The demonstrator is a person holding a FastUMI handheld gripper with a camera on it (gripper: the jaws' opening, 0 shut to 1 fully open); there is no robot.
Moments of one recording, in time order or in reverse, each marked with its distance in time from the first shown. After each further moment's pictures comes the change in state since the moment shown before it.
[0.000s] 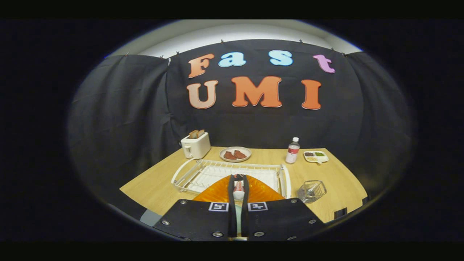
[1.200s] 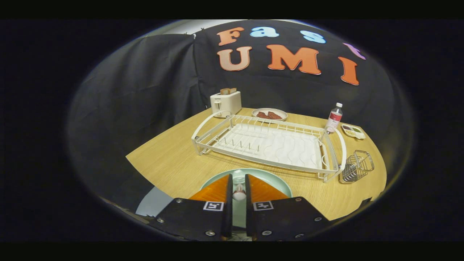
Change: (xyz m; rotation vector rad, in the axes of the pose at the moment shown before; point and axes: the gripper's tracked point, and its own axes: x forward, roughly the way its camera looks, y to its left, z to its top) arm 0.030 0.052 -0.142 -0.092 0.271 0.164
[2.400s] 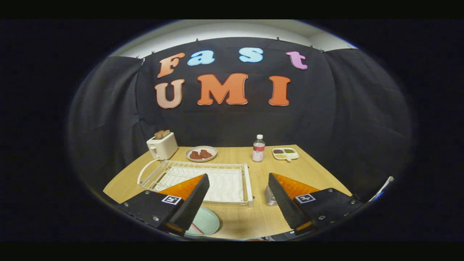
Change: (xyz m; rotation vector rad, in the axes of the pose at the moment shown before) arm -0.103 -0.184 0.127 0.186 -0.298 -0.416
